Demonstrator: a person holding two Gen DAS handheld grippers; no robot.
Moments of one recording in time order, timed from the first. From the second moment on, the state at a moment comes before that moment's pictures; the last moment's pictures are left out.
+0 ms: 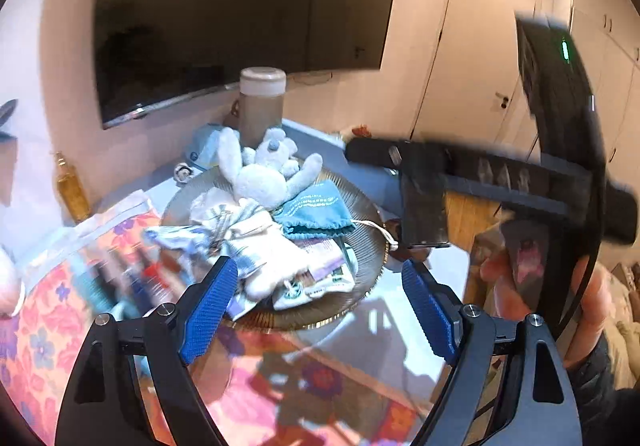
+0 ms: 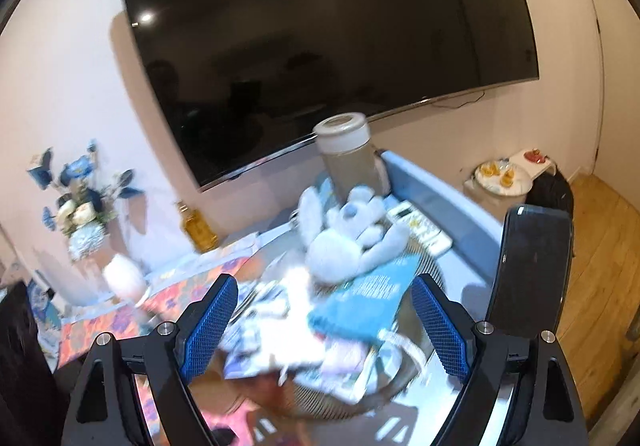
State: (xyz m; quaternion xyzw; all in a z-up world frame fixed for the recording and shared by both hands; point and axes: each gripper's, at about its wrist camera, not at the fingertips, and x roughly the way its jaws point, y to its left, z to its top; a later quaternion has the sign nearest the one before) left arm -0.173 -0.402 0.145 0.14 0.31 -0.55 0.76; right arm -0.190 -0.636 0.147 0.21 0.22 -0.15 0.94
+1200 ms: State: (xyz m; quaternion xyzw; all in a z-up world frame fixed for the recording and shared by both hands) left arm -0.014 -0.027 0.075 -0.02 0.30 -0.17 0.94; right arm -0.028 -0.274 0.052 0.04 0.25 -0.01 0.97
